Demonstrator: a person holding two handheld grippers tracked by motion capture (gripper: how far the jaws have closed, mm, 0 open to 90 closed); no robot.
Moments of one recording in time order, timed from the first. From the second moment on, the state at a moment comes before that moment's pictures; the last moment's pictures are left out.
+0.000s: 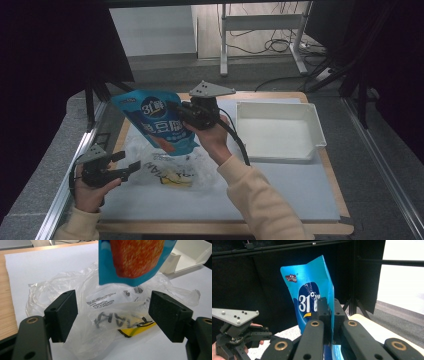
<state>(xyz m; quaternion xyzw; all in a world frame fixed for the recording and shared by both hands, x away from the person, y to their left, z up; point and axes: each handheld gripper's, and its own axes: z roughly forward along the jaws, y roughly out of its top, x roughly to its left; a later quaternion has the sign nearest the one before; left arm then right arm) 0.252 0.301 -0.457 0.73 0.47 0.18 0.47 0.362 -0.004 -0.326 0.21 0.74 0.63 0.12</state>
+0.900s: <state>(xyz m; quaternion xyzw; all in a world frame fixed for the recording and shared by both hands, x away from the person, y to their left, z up) 0.252 0.301 -0.458 0.73 0.47 0.18 0.47 0.366 -0.044 -0.294 0.21 0.72 0.64 0.14</state>
